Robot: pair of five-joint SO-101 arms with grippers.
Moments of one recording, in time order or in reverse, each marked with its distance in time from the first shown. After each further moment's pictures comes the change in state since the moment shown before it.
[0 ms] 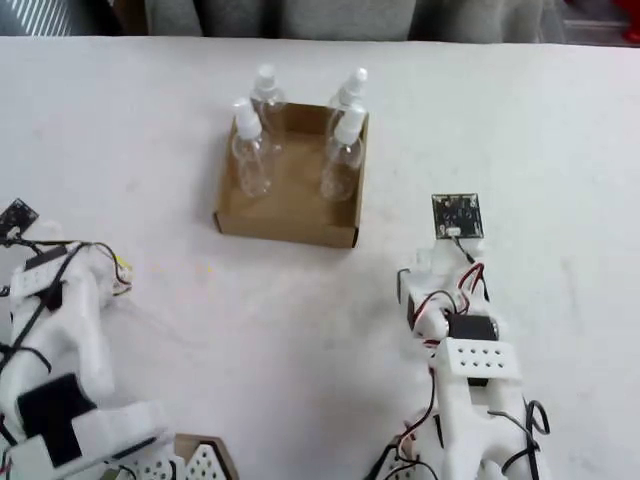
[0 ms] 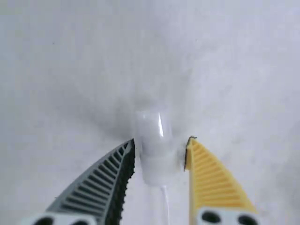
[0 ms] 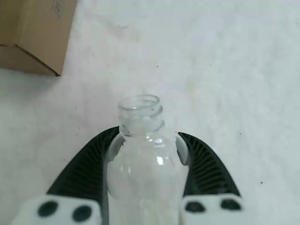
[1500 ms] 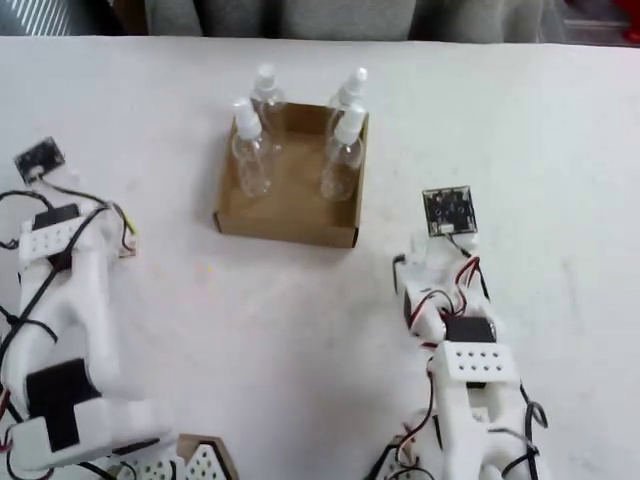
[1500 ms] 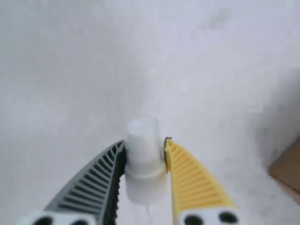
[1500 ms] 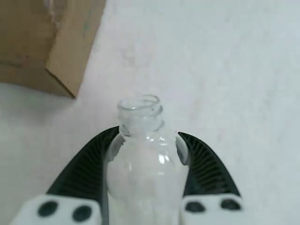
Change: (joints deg) left arm 6.9 4.7 -15.0 4.2 -9.8; right arm -1.8 -1.7 0.0 -4.3 2.6
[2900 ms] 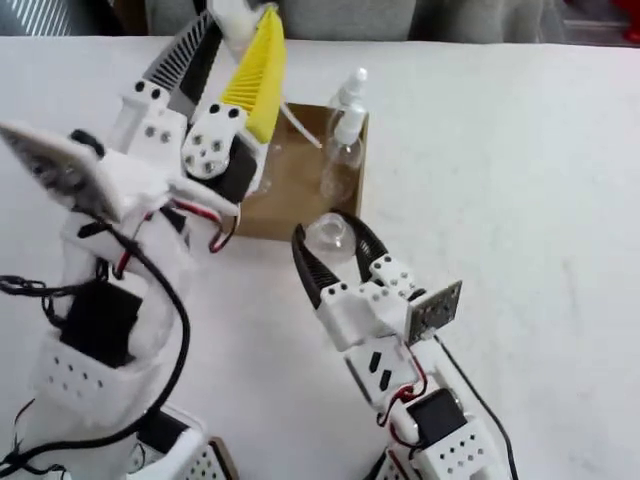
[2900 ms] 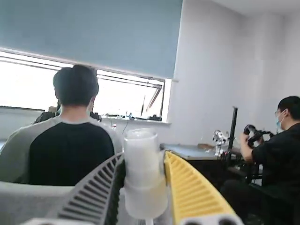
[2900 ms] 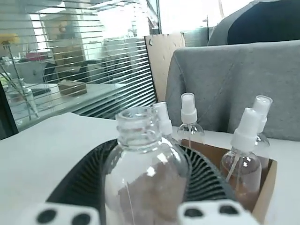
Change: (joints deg) left arm 45.4 -43.2 -13.9 -33.8 -11.6; right arm -29.9 -50.0 21.9 -23.2 -15.3
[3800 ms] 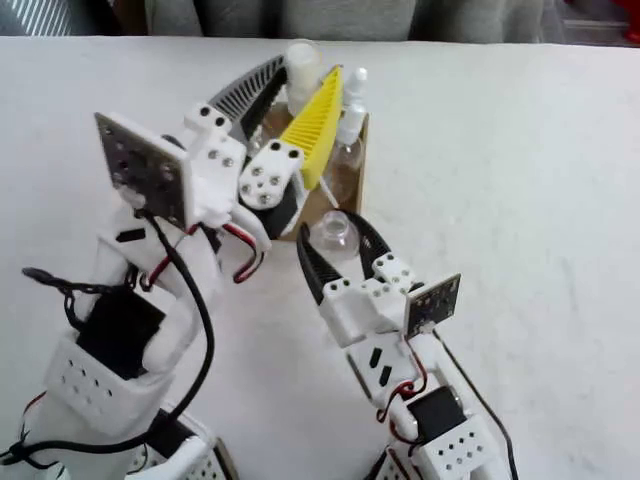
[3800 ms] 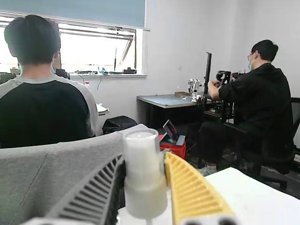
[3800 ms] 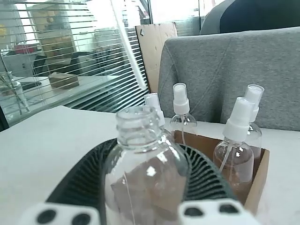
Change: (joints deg) left arm 8.4 0.0 -0.2 11.7 -4.7; right arm 1.6 3.0 0.0 -0.7 -0.1
